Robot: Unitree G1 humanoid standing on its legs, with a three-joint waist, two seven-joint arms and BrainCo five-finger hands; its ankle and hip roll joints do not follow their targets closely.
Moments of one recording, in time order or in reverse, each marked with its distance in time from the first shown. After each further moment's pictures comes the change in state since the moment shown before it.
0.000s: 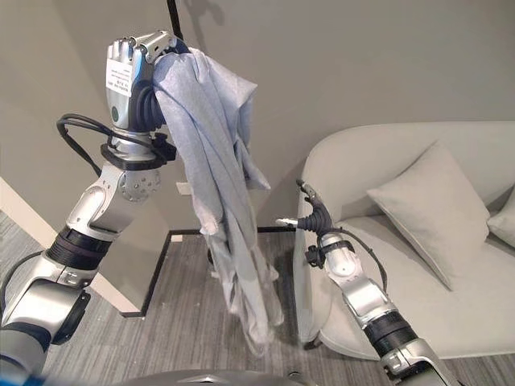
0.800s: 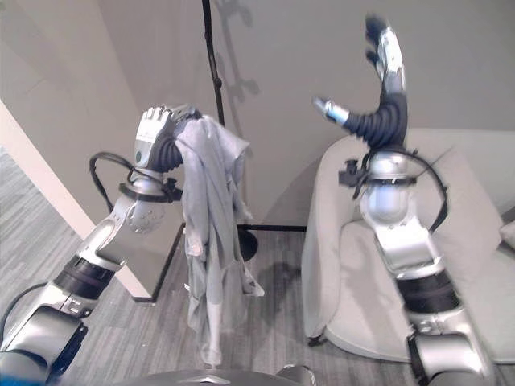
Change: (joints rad) left arm 0.125 -0.039 -0.077 0.008 -0.068 -0.007 -0.113; right arm -0.216 -0.001 -0.236 -0.305 -0.068 0.028 -0.266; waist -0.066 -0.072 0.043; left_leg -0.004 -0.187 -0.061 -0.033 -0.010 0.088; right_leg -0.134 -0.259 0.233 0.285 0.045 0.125
